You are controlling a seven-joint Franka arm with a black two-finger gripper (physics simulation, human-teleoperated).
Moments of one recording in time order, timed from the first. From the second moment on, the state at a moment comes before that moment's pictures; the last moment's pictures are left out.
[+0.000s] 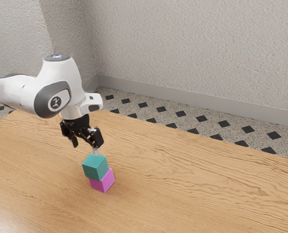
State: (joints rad) arm 0.07 -0.15 -0.13 -2.32 -0.03 2.17 -0.02
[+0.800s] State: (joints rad) arm 0.08 -0.08 -0.15 -2.34 -0.04 2.25 0.03
